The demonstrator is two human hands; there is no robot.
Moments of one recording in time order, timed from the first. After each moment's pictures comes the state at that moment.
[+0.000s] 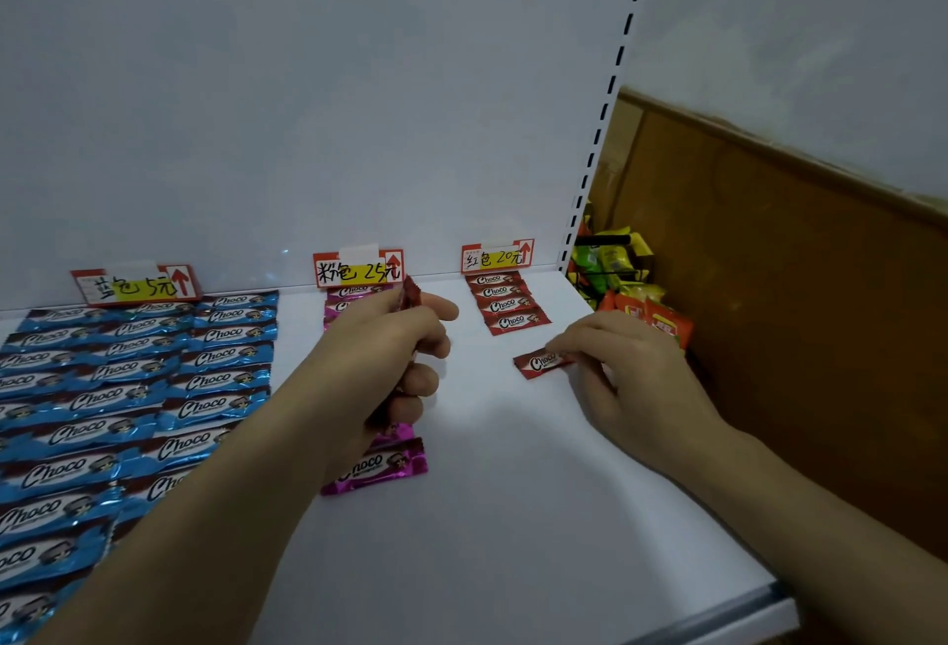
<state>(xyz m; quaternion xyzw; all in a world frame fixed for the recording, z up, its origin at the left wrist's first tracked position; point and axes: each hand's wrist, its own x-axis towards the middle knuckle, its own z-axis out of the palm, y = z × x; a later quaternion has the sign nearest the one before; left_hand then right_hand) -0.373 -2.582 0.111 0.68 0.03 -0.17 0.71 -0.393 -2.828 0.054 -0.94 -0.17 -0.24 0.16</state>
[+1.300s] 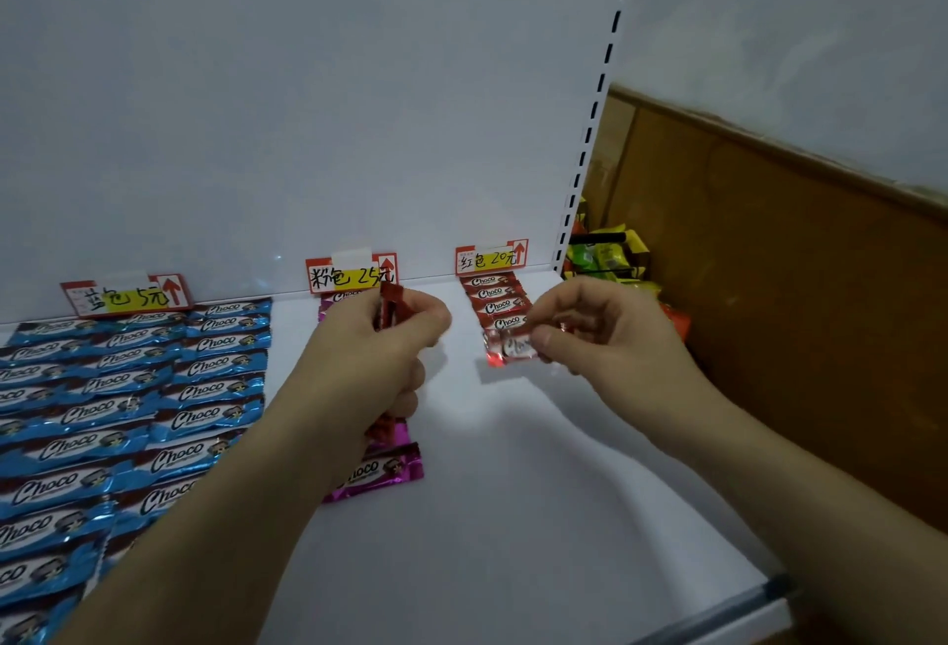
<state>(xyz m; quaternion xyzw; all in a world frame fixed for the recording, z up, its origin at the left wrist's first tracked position) -0.375 -2.582 0.108 0.68 -0.01 -0.13 0.72 -0.399 -2.790 0.096 -0.82 -0.06 -0.12 0.55</state>
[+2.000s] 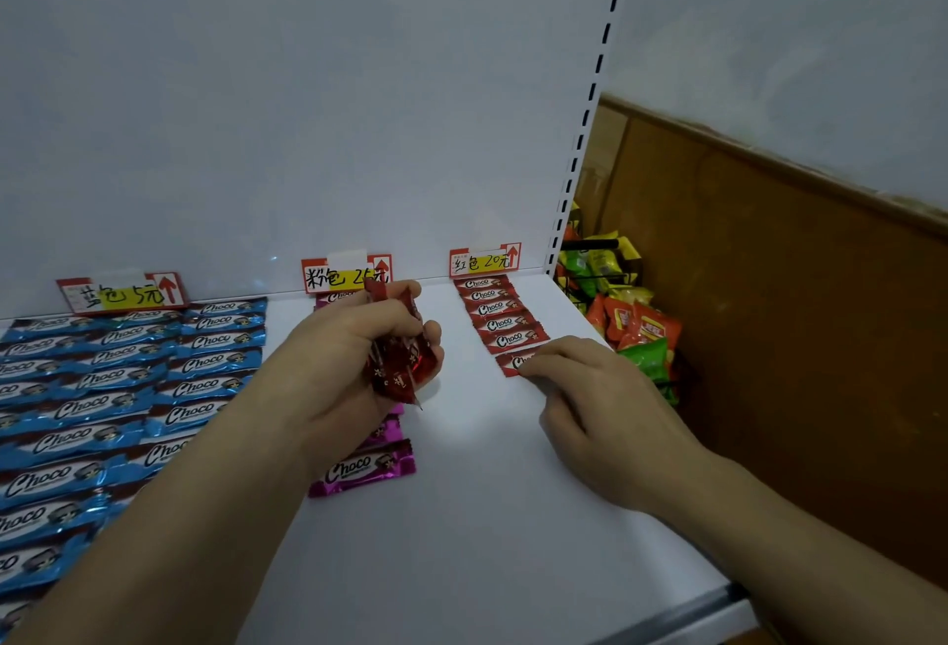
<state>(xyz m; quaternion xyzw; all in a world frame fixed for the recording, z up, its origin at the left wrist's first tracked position) -0.372 -2.581 0.111 0.46 0.06 -0.18 0.87 -0.418 -2.805 0.057 -0.97 -0.12 -0.14 0.14</state>
